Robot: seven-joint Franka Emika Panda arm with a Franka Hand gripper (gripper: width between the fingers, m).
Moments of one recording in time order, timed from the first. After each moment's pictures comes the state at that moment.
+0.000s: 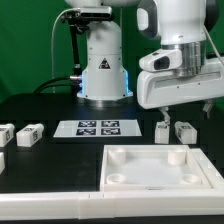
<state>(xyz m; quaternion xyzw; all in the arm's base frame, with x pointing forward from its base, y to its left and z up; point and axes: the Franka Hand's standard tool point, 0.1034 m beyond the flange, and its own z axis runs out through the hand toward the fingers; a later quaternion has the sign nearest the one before) 0.407 0.177 0.047 -0.99 -0.09 -0.02 0.05</state>
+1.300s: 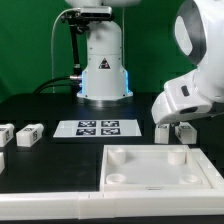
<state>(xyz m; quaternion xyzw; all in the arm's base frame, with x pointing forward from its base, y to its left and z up) 0.386 0.187 0.031 -0.92 -0.10 0.38 0.02</state>
